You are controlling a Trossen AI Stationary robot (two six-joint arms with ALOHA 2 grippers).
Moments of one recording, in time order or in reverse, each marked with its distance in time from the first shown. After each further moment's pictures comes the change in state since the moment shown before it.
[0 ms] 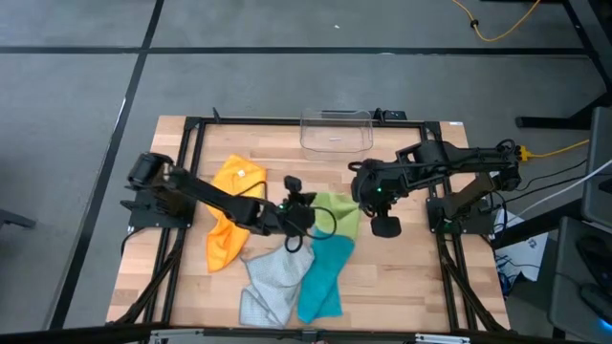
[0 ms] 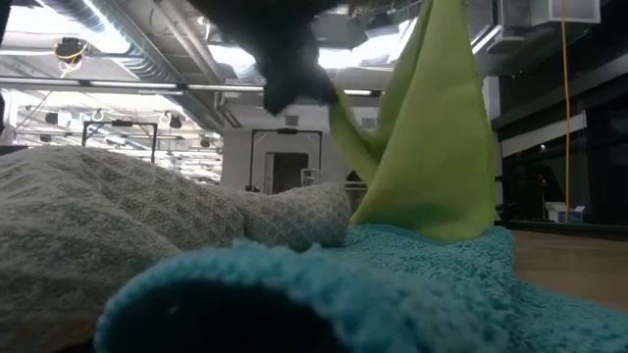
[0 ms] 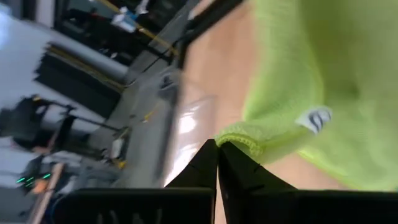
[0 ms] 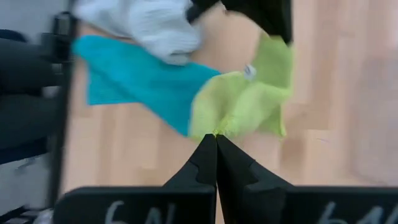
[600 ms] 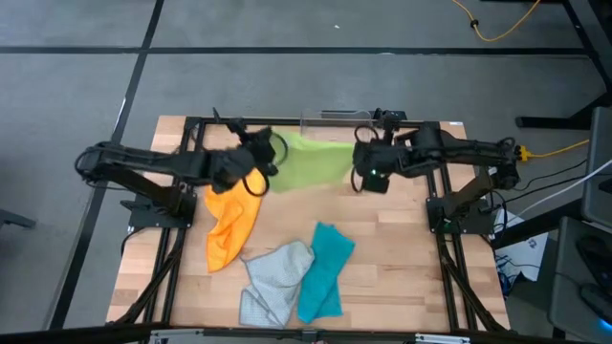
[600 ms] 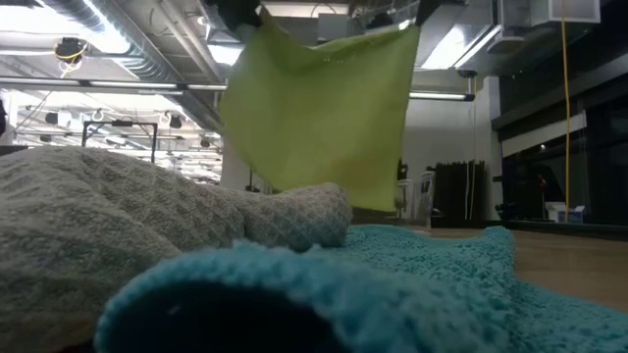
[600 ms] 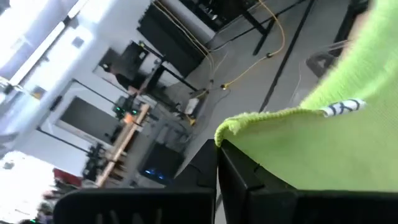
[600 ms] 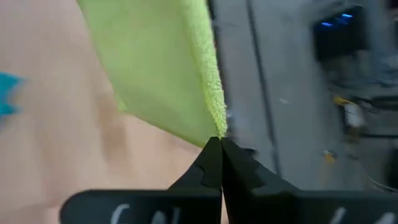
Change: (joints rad) left arm 0.215 -0.490 0.000 -0.234 -0.184 0.095; right arm -0.123 0.000 0.000 -0.078 0.646 -0.088
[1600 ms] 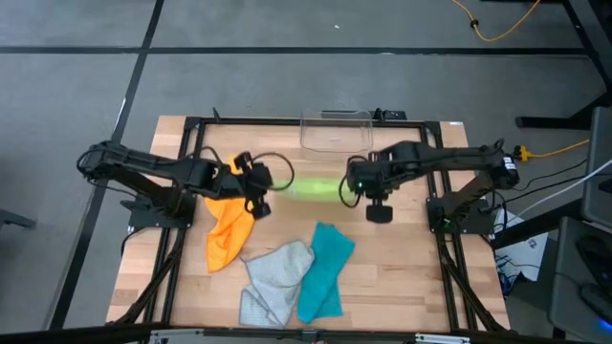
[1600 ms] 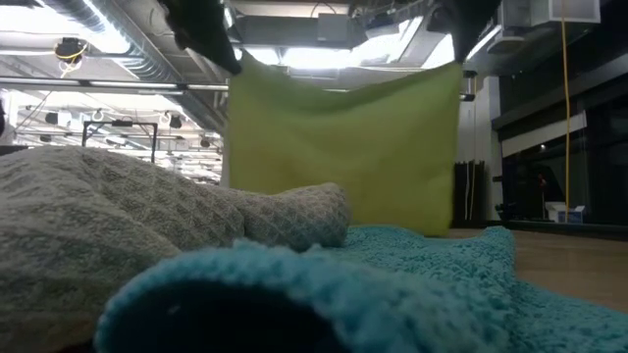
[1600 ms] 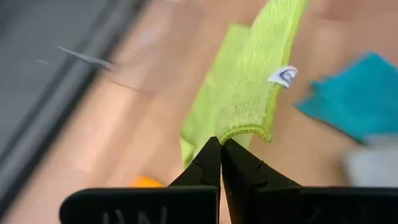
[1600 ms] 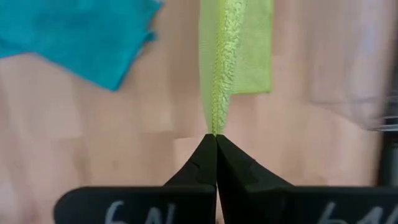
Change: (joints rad) left arm -0.113 0.036 0.000 -0.516 0.616 -0.888; right arm 0.012 -0.001 -0.245 0.039 -0.575 0.086
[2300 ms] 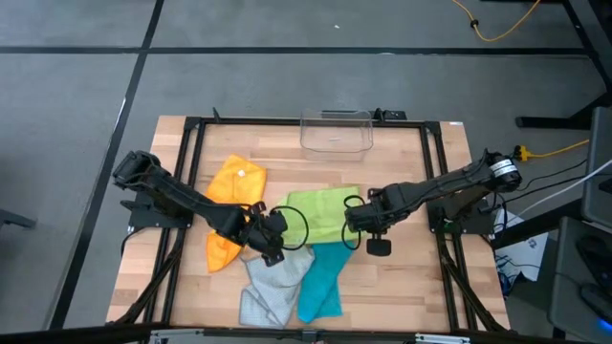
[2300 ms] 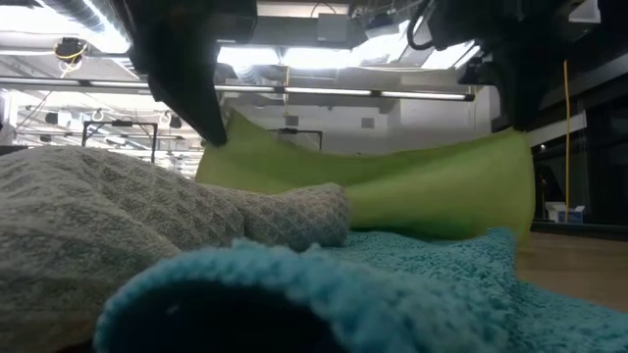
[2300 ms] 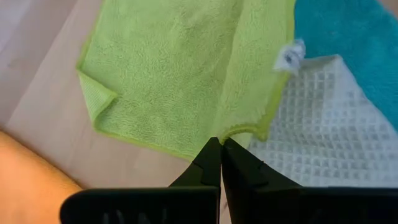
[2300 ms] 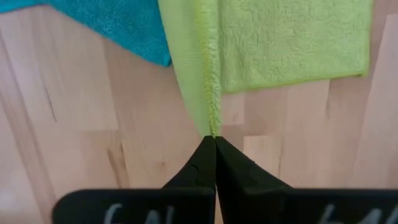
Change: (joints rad) left arm -0.244 0.363 0.000 0.108 0.084 -0.384; right arm 0.186 0.001 -0.384 0.309 -0.067 0.201
